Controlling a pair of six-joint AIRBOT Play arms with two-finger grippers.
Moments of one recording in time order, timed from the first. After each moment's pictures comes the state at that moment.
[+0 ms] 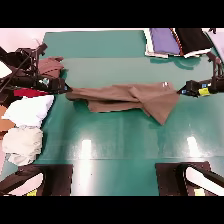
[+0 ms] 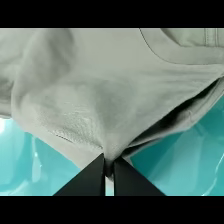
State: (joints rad) left arm -0.05 -1.10 1.16 0.97 -1.21 -1.35; right arm -0.30 -1.12 1.08 -0.99 1.30 1.28
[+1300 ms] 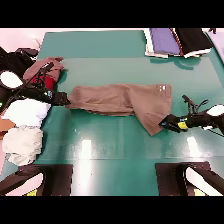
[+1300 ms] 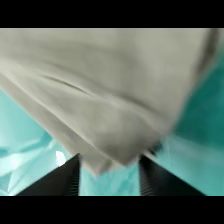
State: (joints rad) left arm -0.05 -1.10 1.04 1.06 -1.19 -1.36; right arm -0.22 -0.99 0.53 -0.90 1.14 1.33
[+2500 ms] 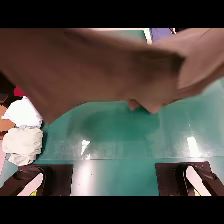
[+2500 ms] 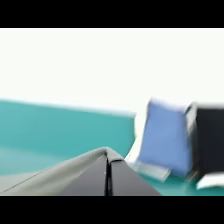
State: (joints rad) left arm -0.05 -0.86 2.02 1.09 -1.16 -1.39; right arm -0.42 -0.79 1.80 -0.91 1.18 1.28
